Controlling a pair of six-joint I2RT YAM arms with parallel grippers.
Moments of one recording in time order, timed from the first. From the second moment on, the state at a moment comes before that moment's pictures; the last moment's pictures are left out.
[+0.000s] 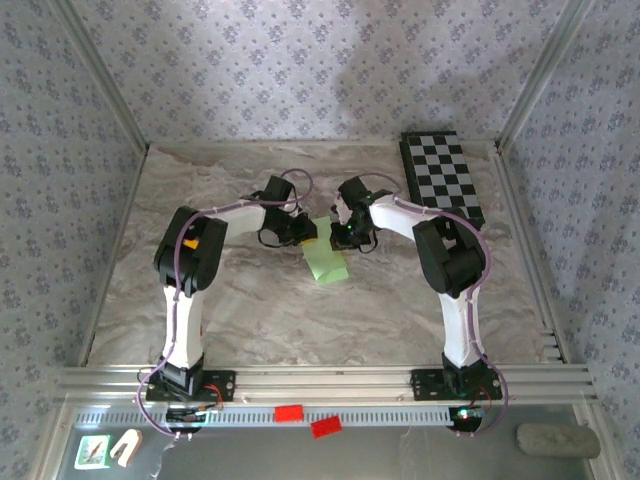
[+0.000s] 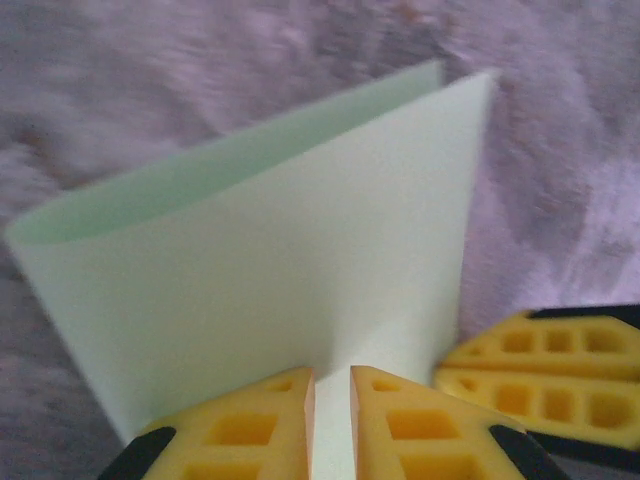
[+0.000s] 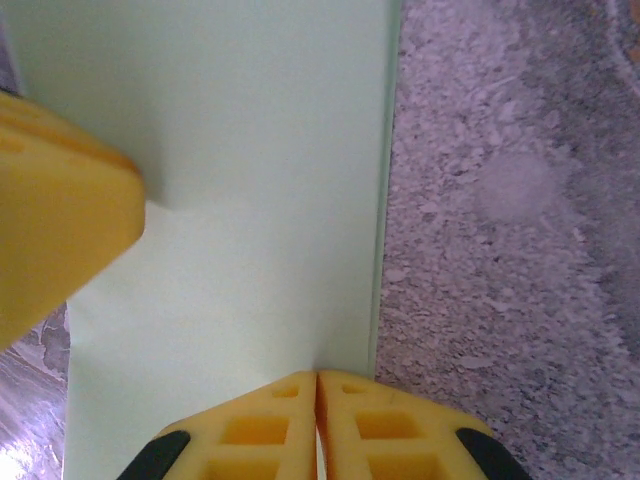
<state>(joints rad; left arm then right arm) -0.45 2.10 1.37 -0.35 0.55 -0.64 0.50 2.09 1.45 -0.64 -0.33 0.27</state>
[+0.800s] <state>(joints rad) -0.36 2.11 1.45 -0.43 0.47 -0.60 0.50 2.11 1.48 -0.69 -0.31 0.27</state>
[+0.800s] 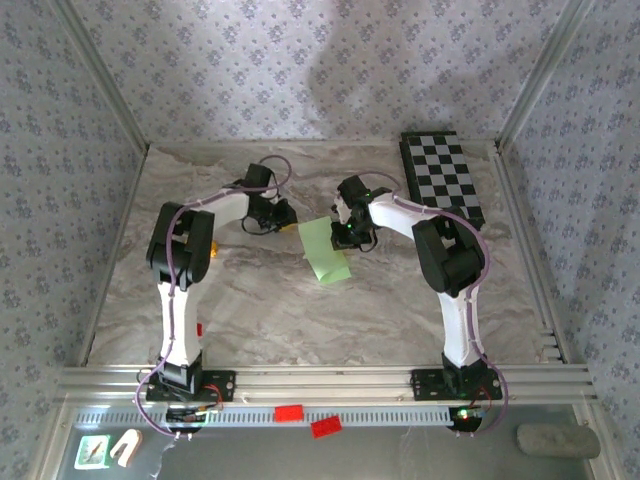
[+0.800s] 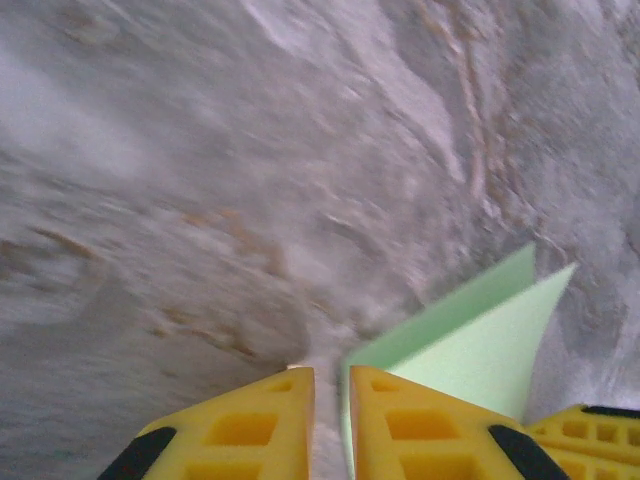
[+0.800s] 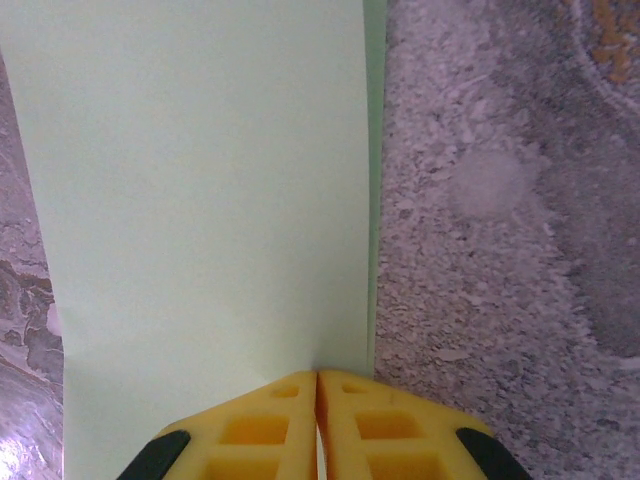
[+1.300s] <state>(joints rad) -0.42 2.17 1.50 -0.44 0.48 -0.63 0.50 2.11 1.49 -0.69 -0.31 0.27</state>
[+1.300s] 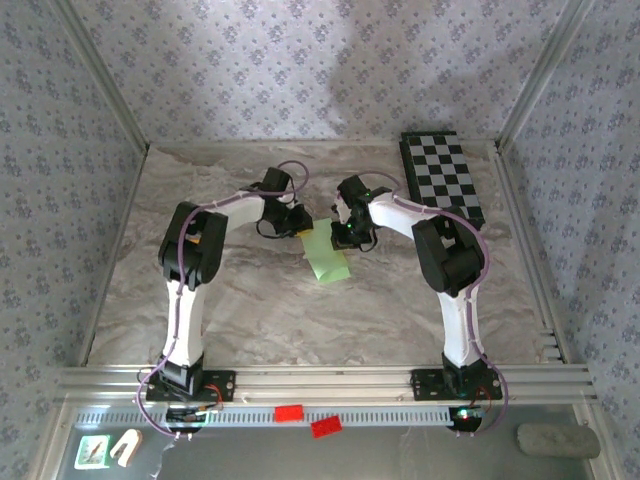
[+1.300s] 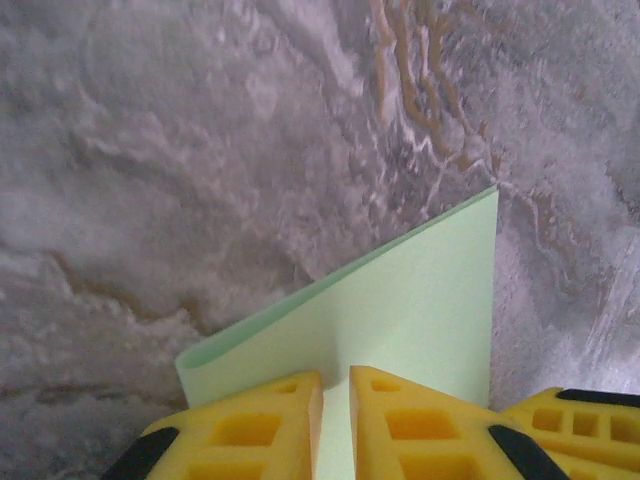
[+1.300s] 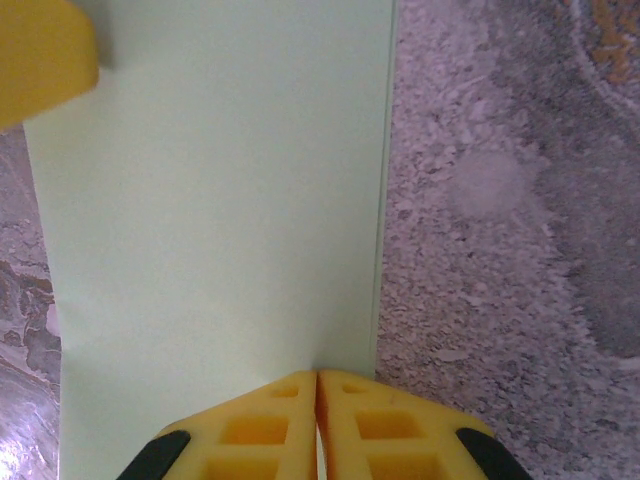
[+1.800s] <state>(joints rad) -0.28 2.15 1.59 -0.52 0.46 -0.59 0.50 2.10 1.46 -0.66 -0.31 0.39</state>
